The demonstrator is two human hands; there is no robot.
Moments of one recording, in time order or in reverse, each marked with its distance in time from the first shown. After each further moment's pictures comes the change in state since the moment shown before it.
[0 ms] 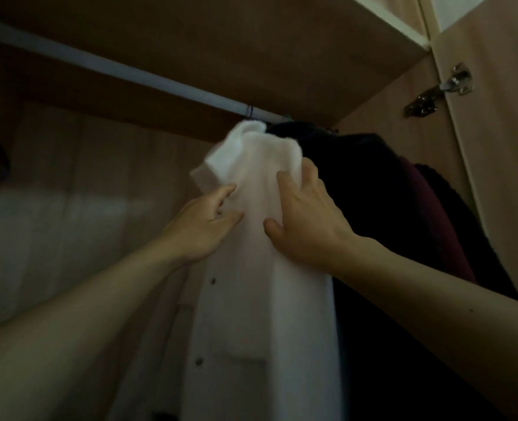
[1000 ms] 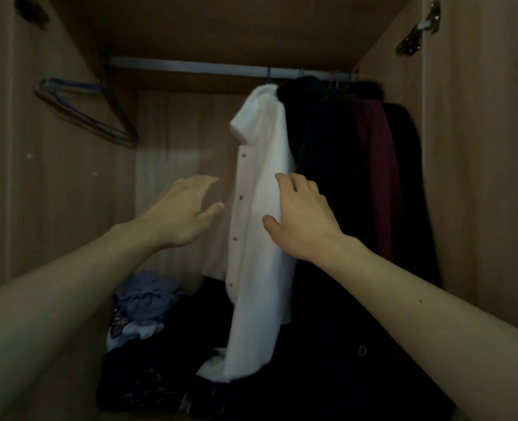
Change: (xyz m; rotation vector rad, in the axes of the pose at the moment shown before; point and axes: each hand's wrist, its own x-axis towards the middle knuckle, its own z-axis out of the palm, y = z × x) left_hand -0.199 0.223 -0.043 0.729 -0.199 -0.285; right_hand -0.176 0.050 -0.115 0.340 -0.242 -0.180
